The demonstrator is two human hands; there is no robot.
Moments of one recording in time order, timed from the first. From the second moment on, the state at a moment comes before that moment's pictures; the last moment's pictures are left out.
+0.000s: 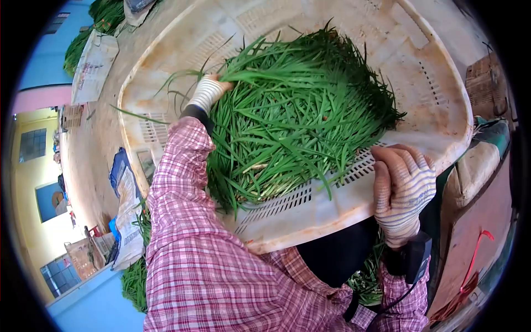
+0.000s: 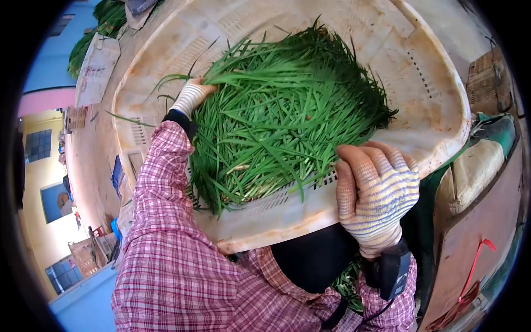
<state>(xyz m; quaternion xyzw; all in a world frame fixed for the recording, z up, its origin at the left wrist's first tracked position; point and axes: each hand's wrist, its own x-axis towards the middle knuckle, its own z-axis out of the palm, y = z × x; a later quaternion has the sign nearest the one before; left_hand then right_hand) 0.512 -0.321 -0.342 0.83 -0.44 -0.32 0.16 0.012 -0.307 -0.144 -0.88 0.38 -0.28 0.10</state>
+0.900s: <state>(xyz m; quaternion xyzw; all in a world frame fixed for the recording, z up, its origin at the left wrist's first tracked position) 0.302 -0.288 -0.137 0.52 -0.52 -0.64 0.20 0.019 -0.318 -0.128 -0.89 0.32 -0.11 0.29</state>
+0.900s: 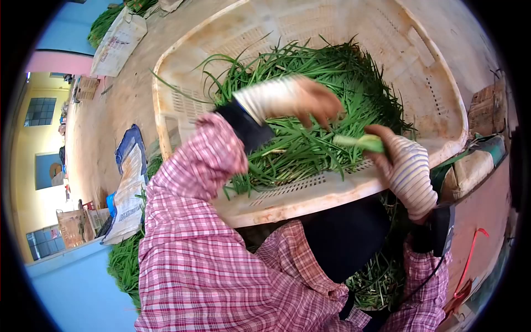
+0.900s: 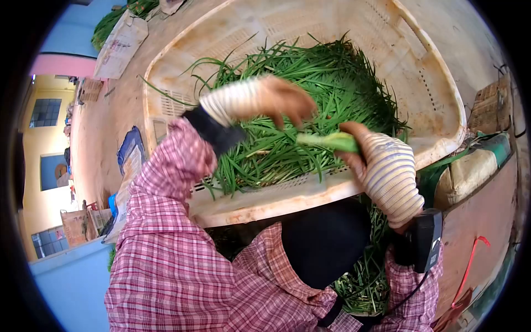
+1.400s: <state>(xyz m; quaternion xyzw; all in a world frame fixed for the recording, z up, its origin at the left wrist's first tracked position) 0.413 -0.304 -0.343 0.85 -0.14 -0.47 0.19 0.027 -0.313 -0.129 -0.84 0.43 -0.18 0.28</state>
